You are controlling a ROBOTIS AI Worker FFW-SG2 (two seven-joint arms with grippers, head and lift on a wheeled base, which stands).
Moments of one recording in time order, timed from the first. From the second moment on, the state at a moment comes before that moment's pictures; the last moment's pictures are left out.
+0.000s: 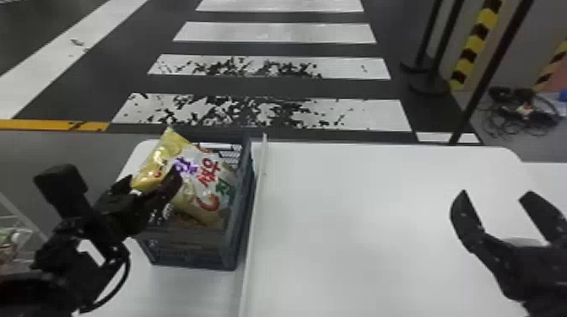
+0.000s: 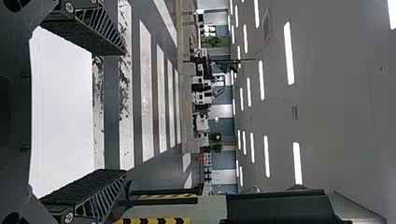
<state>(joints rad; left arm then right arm) 0.26 0.29 0.14 -1.93 0.59 0.38 -0.01 0.62 -0.27 -0.07 -2.12 -0.31 -0.11 -0.02</state>
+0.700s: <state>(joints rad) 0.24 0.29 0.13 -1.94 0.58 0.39 0.01 0.61 -0.27 -0.07 -2.12 -0.31 -0.11 -0.02</state>
